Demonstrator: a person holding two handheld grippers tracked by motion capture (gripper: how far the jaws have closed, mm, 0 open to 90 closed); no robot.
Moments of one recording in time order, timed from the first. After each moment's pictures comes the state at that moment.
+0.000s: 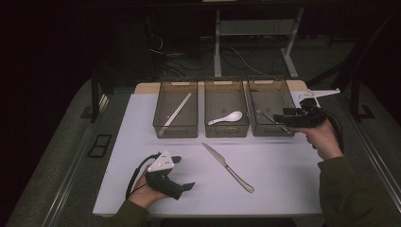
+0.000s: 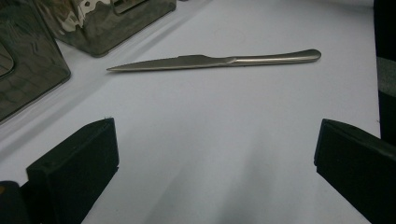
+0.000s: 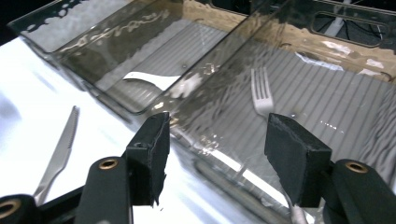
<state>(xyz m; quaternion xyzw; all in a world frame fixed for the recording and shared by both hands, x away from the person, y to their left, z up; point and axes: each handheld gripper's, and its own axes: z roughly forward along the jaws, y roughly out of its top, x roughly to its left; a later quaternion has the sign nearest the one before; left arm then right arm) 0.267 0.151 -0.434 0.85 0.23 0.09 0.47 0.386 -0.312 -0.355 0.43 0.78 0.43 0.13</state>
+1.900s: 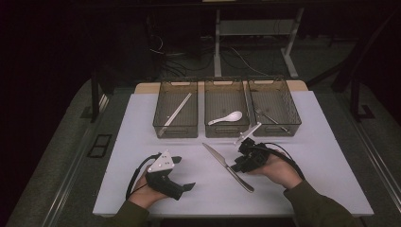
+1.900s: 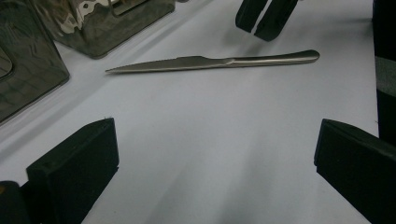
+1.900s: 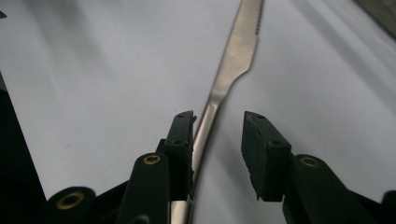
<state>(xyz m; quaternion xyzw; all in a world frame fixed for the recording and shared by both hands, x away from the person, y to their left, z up) 0.265 0.150 -0.434 0.85 0.23 0.09 0.47 0.320 -0.156 -0.406 0.31 0.92 0.26 -0.01</state>
